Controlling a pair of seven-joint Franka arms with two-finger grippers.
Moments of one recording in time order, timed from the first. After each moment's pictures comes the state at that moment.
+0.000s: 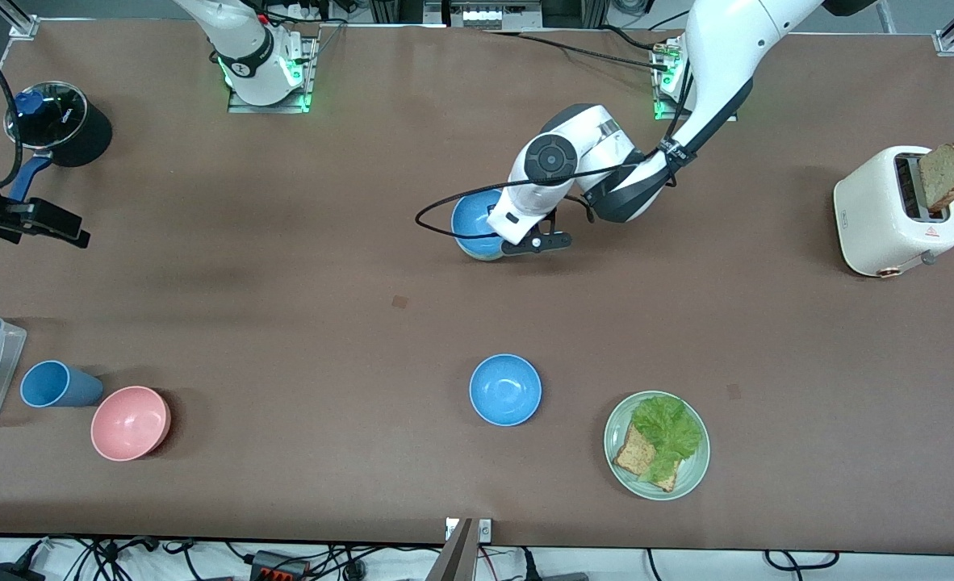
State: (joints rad) left arm -0.04 0.60 -0.79 -1.88 0.24 2.19 -1.08; right arm -0.05 0.15 0.01 -1.48 0.01 1.60 0.01
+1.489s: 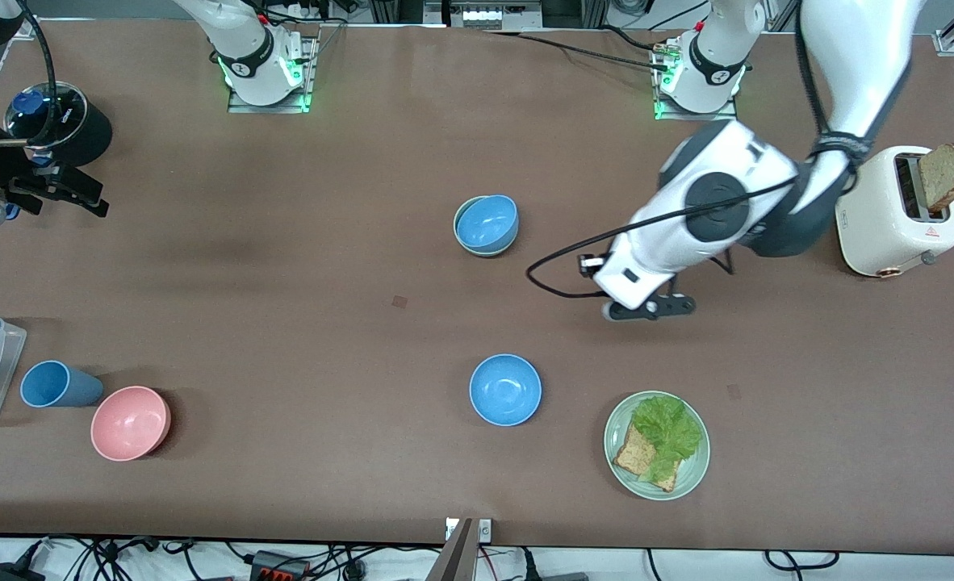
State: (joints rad) left arm 0.28 0.55 -0.86 -1.54 0.24 1.84 -0.67; right arm -0.06 -0.03 0.02 -1.74 0.01 1.71 -0.01
